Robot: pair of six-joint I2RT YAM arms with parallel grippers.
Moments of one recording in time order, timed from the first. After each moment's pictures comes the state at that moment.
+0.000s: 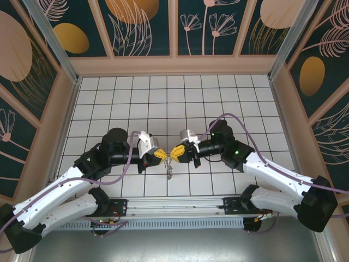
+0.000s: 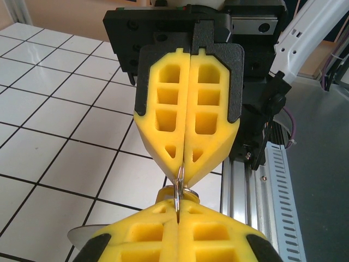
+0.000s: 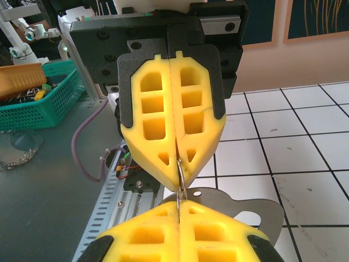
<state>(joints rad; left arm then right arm) -0.81 0.81 0.73 -0.34 0.58 0.09 0.82 1.04 0.68 0.06 -0.89 -0.11</state>
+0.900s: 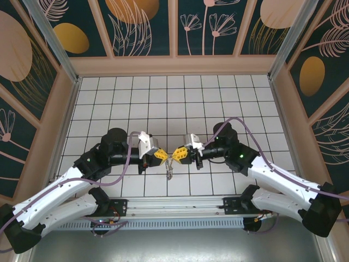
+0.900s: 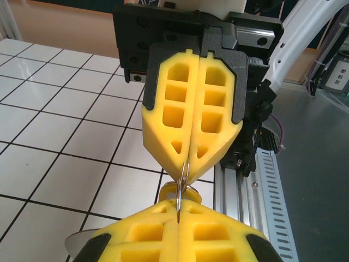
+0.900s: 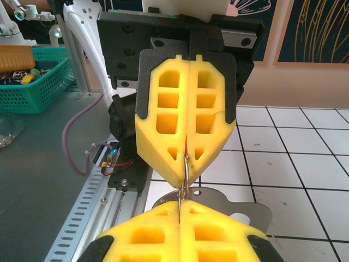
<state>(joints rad) -0.81 0.81 0.73 -0.31 0.62 0.09 0.85 0.95 0.66 0.04 -0.83 -0.24</state>
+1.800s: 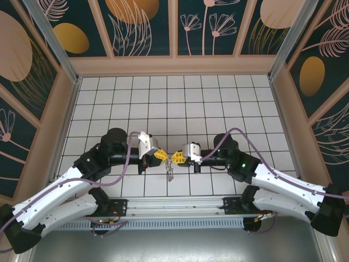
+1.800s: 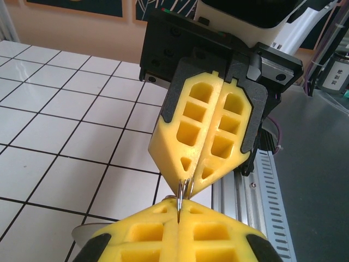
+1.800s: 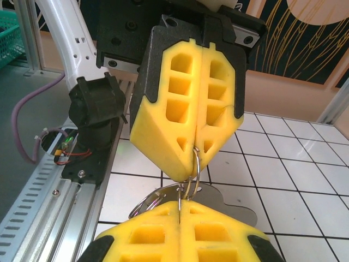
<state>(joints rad) -0.82 0.81 0.74 -0.31 0.63 0.09 0.99 0.87 0.60 0.07 -0.54 -0.35</state>
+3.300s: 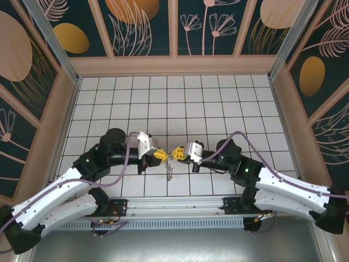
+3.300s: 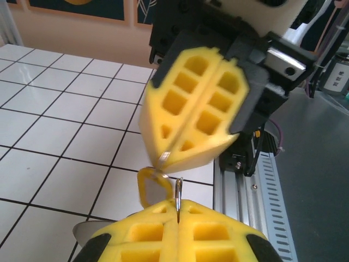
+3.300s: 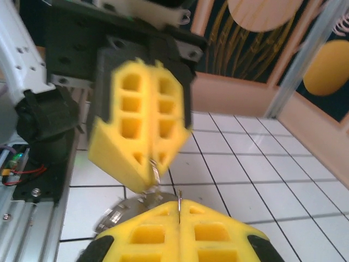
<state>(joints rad) -0.82 0.79 0.74 -0.30 0.61 0.09 1.05 0.82 0.59 0.09 -0.26 -0.29</state>
